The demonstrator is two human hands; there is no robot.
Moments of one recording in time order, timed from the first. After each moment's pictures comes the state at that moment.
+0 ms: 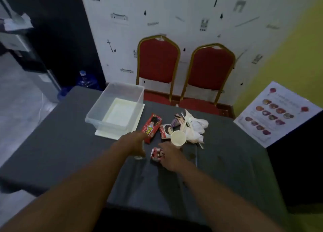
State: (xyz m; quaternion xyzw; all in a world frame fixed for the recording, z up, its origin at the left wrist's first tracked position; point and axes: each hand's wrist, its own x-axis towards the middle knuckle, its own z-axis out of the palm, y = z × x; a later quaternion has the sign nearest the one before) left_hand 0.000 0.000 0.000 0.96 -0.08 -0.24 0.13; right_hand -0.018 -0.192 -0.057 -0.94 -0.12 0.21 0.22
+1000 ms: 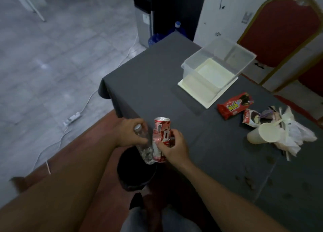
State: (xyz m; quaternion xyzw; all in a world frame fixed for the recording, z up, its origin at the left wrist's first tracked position) left_hand -0.242 0.179 -0.042 0.91 0.22 -0.15 0.33; right_hand -0.164 -0.023 -0.109 -0.82 -0.15 0.30 0.46
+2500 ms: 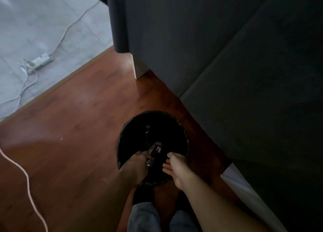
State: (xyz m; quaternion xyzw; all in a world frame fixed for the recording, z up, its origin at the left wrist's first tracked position) left_hand -0.398 0.182 -0.607 0.81 0.30 -0.33 0.38; right_hand -0.294 0.061 -0.585 -0.68 0.32 0.52 0.41
